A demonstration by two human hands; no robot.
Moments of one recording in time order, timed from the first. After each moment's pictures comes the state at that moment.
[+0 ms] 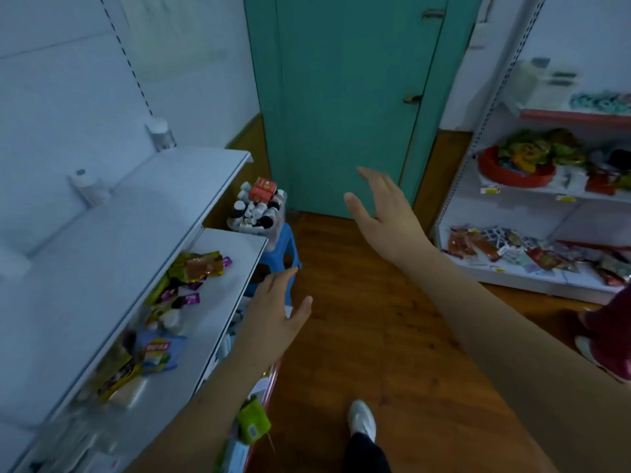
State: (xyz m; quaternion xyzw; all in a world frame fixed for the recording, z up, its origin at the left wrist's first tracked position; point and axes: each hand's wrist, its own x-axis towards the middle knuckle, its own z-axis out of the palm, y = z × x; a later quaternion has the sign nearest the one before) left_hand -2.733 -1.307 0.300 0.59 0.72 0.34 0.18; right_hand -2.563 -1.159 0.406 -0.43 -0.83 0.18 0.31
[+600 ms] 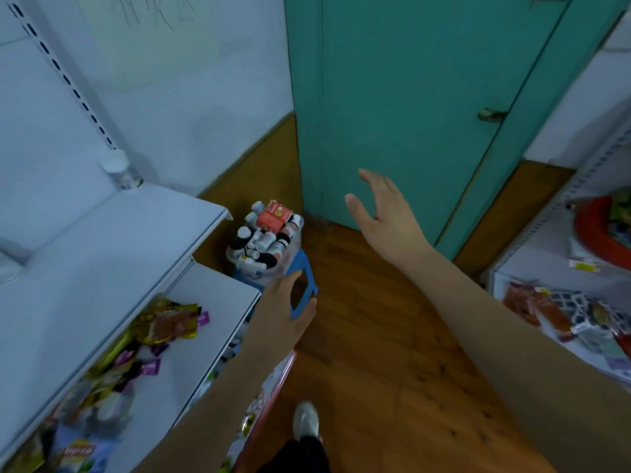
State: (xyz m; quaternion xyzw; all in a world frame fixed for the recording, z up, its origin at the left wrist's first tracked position) left_hand -2.782 -0.964 0.283 0.51 0.78 0.33 0.17; right_hand -2.652 -0.780 0.389 -0.35 -0.86 0.26 0.27
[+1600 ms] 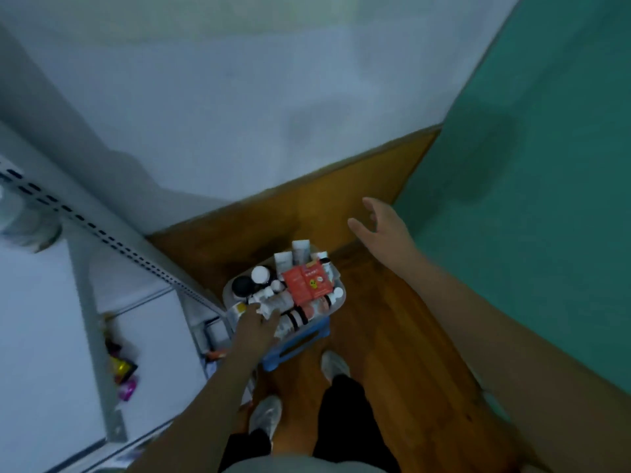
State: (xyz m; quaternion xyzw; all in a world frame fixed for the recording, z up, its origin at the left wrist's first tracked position) left_hand -3.074 -0.647 0.124 -0.07 0.83 0.43 0.35; right_hand -3.088 -0.375 0.248 -0.20 -0.91 0.35 -0.01
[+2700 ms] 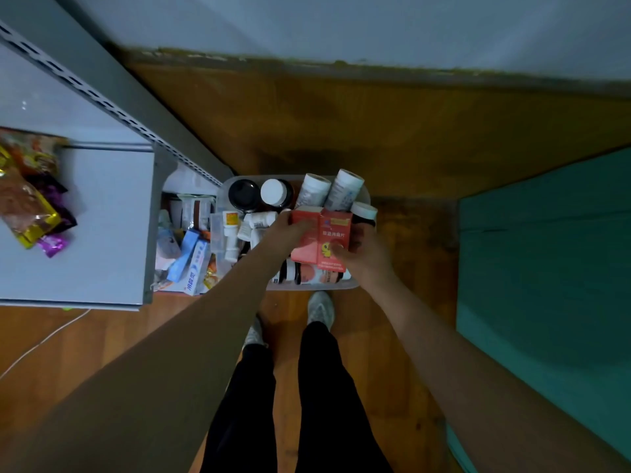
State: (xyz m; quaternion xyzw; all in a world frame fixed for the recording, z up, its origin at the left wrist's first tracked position) left_hand -3.163 -0.542 -0.028 -0.35 0.65 0.59 0.32; right_hand -3.148 -0.375 -0.024 -0.14 -0.83 0.45 -0.30
